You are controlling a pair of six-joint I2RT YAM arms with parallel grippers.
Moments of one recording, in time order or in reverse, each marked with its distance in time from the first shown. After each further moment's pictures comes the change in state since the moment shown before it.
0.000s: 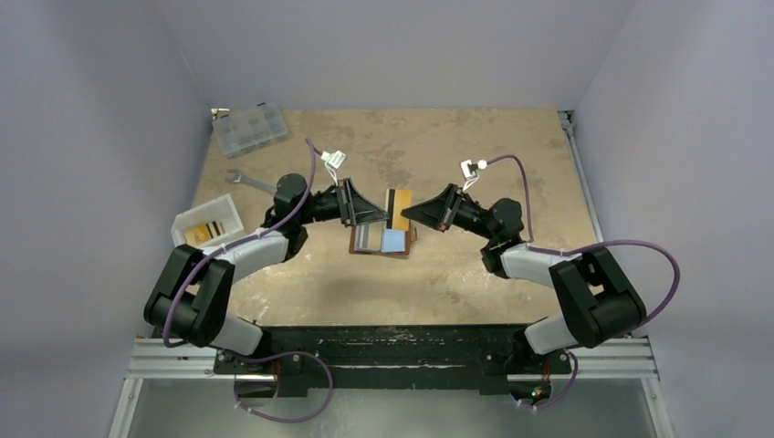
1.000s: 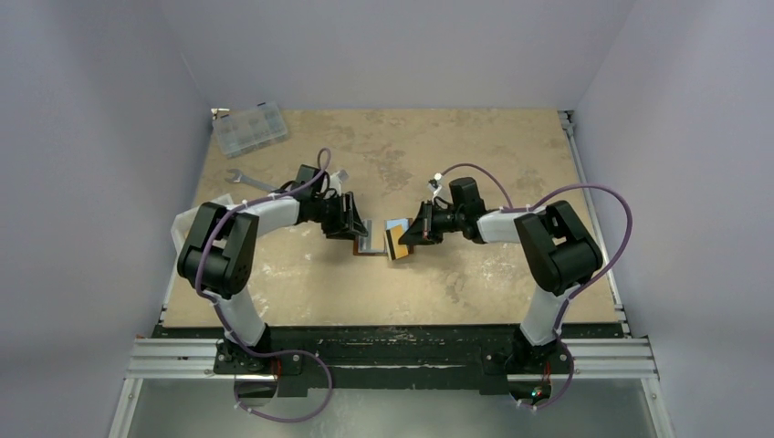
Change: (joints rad) left arm 0.091 0.311 0.324 -1.109 -0.342 0.597; right arm -0.012 0.369 0.325 -0.974 -0.058 -0.452
